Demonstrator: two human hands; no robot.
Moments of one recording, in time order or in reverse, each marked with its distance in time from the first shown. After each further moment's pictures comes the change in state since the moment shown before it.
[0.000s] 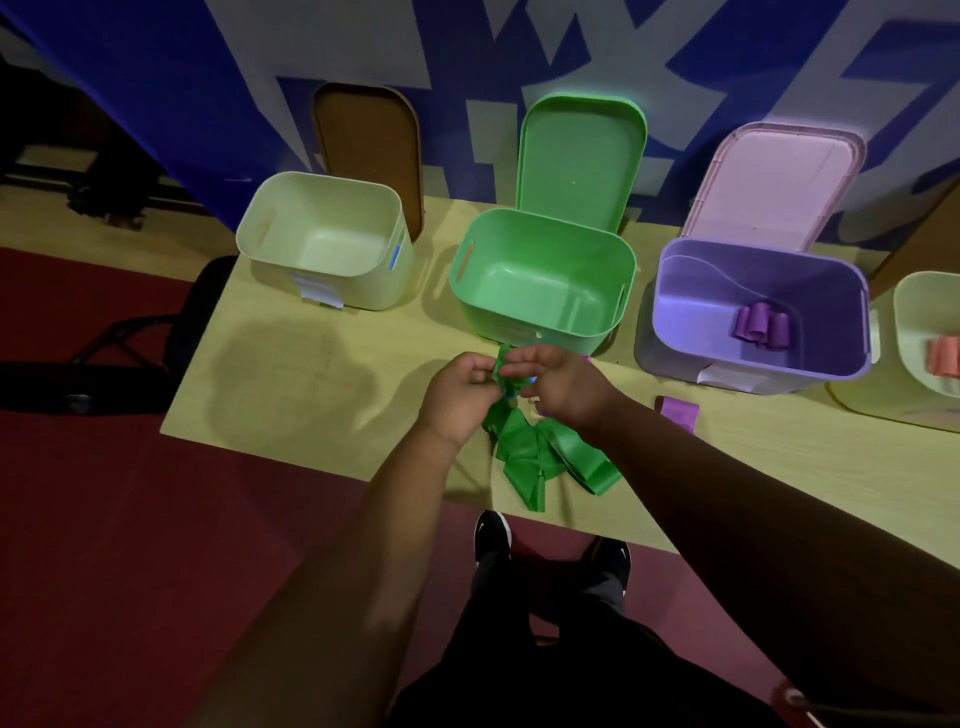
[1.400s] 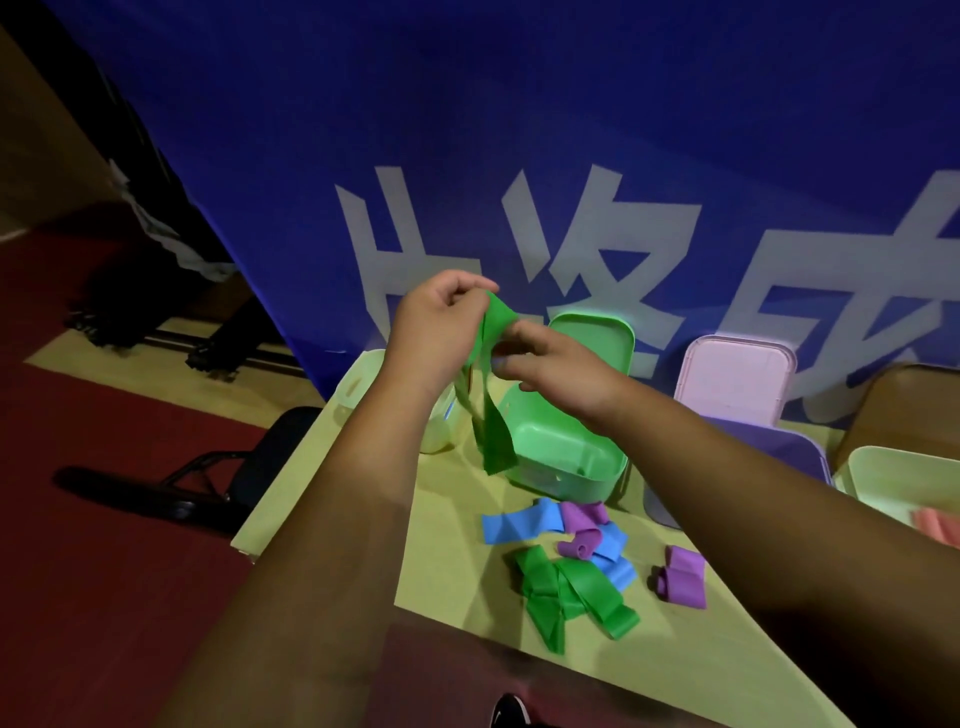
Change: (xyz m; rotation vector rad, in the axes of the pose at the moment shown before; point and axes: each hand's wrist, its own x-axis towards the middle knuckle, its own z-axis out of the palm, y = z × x) left_hand -0.134 0.270 -0.124 -0.046 0.353 0.605; right_hand -0.101 -0.203 -0.018 -0.129 -0.024 -0.605
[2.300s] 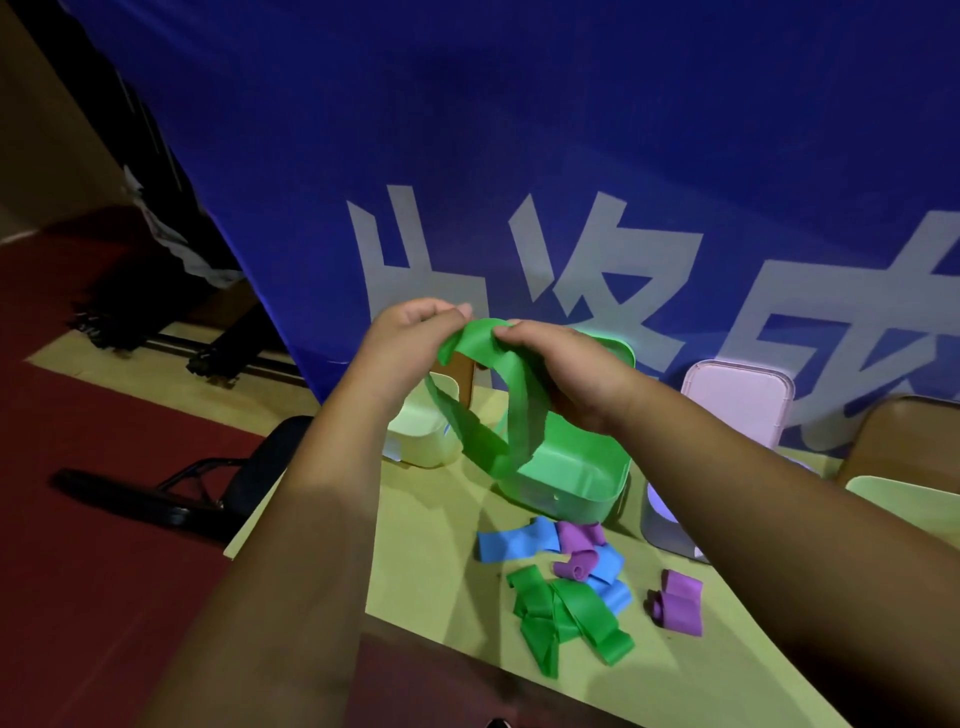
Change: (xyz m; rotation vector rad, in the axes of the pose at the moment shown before) left_hand 0.007 -0.010 -0.038 -0.047 -0.141 -0.135; right_hand 0.000 -0.034 -0.004 0.384 -0.085 0.123
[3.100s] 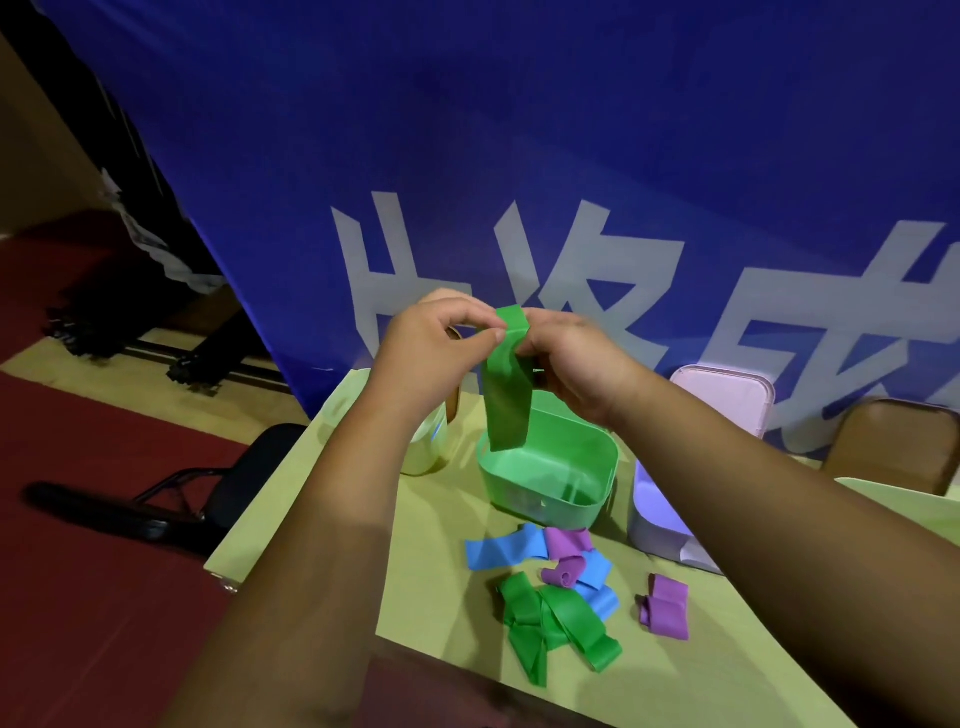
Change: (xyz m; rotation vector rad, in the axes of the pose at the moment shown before) left_hand 0.002 0.002 0.031 0.158 0.054 0.391; right_hand 0.008 -0.004 -0.025 -0.145 0.119 -0.142
